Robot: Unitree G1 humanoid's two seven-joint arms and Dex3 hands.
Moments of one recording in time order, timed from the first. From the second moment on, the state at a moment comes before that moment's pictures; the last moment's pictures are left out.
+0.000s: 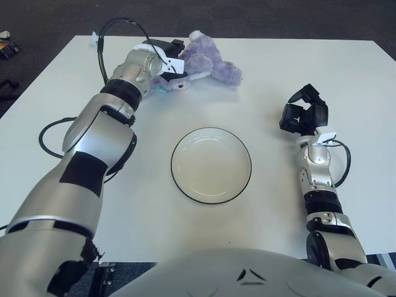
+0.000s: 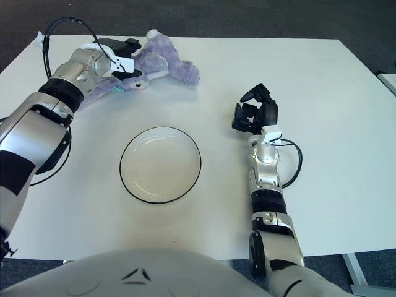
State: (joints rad) left arm -1.25 0.35 -0.59 1.18 0.79 -0.14 -0.22; right arm -0.28 -0.12 -0.17 0.43 0.03 -0.48 -0.09
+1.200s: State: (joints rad) left arm -1.18 0.32 -0.65 1.19 0.84 -0.03 -0.08; right arm -0.26 -0.12 -0.17 0.37 0.04 -0.43 -0.08
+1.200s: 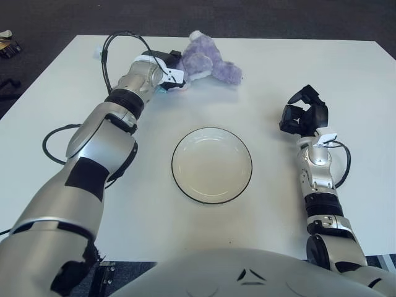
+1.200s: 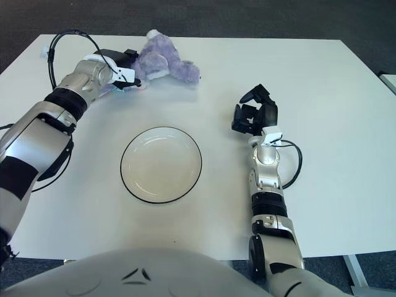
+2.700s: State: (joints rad) left arm -1.13 0.17 -0.66 1.34 0.83 0.20 0.28; right arm -0.25 -0.11 -0.17 0.36 0.07 -0.43 -0.04
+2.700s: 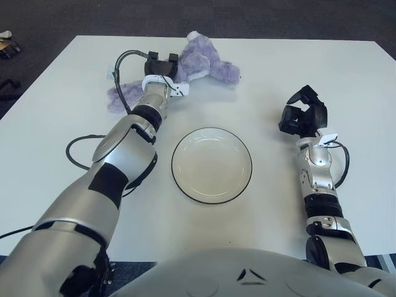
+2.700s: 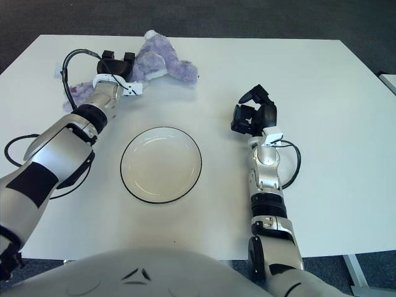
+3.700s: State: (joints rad) left arm -1.10 0.15 -0.59 1.35 0.76 0.19 0.33; right arm -0.24 -0.11 -0.17 0.35 0.07 -0.41 -0.04
